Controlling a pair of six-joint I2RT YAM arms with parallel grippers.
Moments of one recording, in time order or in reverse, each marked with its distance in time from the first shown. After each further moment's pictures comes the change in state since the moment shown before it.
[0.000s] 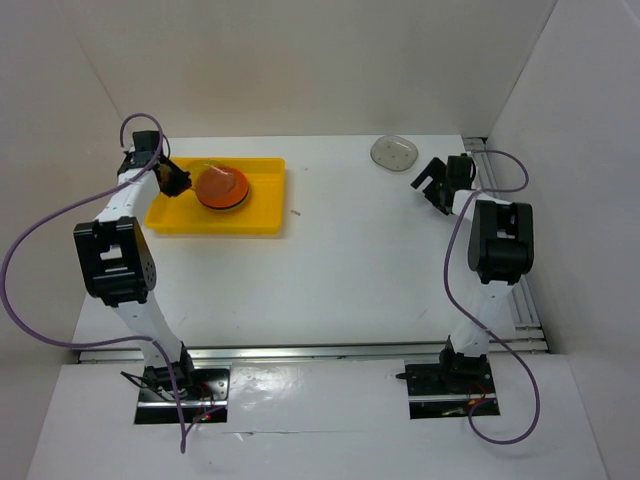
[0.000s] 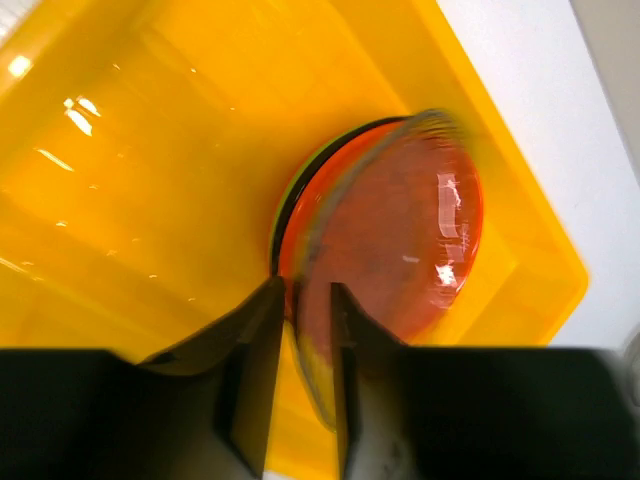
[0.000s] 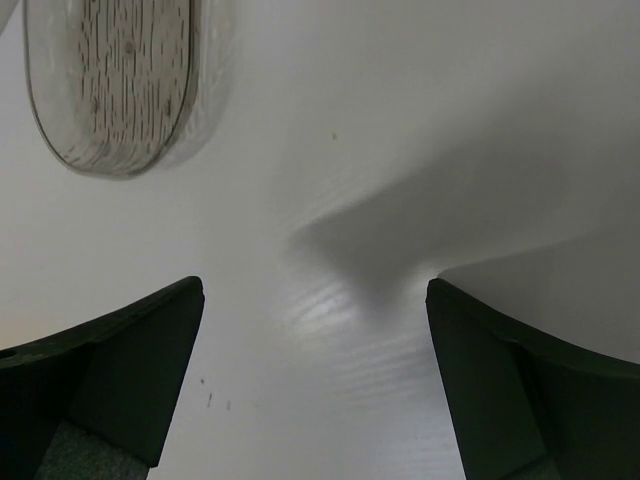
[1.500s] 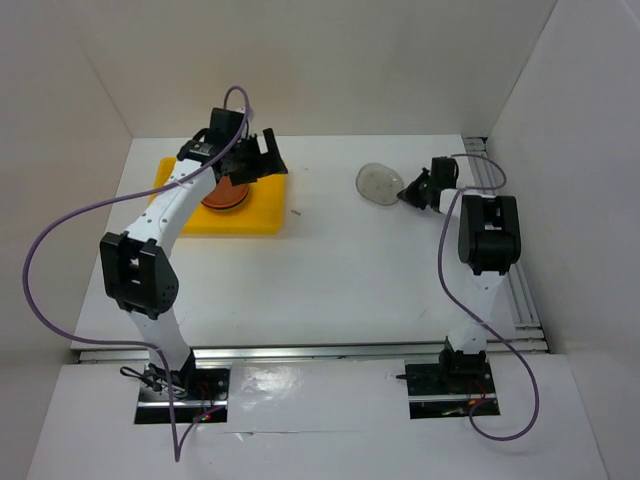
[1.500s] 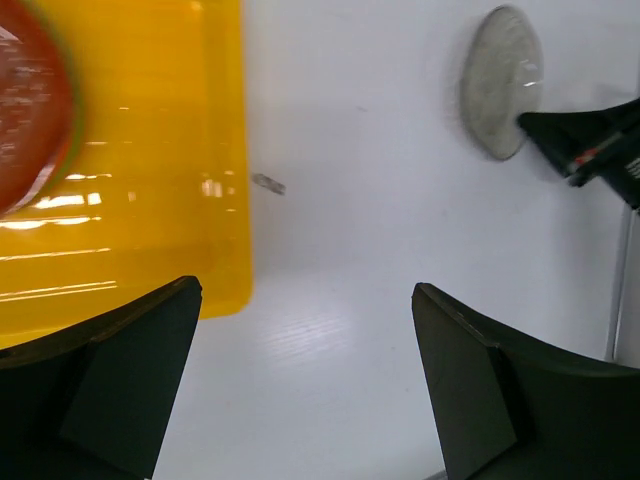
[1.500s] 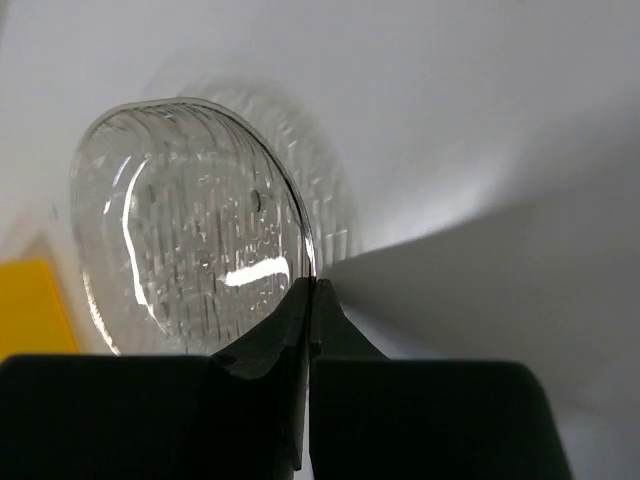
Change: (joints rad) left arm -0.424 -0.070 0.231 -0.218 0.153 0.242; right arm 0.047 0.177 0.153 0.038 -0.175 0.123
